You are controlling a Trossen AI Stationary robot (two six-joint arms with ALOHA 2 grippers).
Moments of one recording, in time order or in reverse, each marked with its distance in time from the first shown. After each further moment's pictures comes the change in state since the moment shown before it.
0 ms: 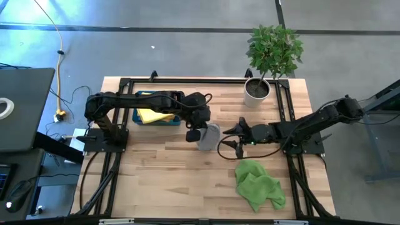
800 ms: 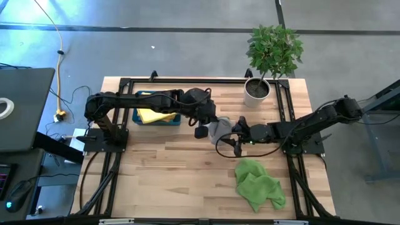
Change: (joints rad) left arm -0.003 0.000 0.000 0.259 -0.058 0.034; right arm -0.004 0.022 -0.001 0.000 0.039 0.027
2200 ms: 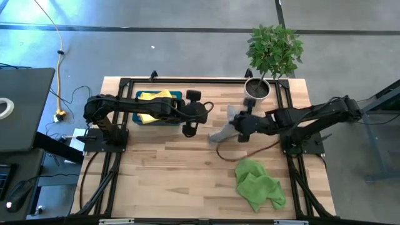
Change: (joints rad) left arm -0.076 0.000 0.000 -0.338 -0.584 0.283; right arm -0.022 0.017 0.544 -0.979 0.318 -0.477
